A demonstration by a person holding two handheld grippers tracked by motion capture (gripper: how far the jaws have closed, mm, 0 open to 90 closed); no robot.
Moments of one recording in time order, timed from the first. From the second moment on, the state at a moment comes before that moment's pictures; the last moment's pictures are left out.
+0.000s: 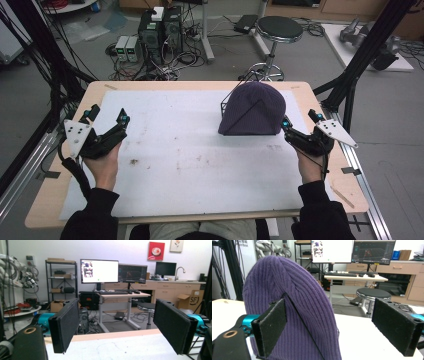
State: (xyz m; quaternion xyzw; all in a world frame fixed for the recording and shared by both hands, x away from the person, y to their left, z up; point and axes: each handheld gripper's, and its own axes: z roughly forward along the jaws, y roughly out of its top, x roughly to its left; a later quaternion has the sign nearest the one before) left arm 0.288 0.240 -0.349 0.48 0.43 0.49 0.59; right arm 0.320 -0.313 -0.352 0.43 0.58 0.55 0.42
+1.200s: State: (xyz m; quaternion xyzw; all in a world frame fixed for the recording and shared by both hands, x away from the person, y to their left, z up) left arm 0.254 0.269 -0.422 0.50 0.45 0.50 0.55; right arm 0.296 -0.329 -0.413 0.47 0.59 0.54 0.39
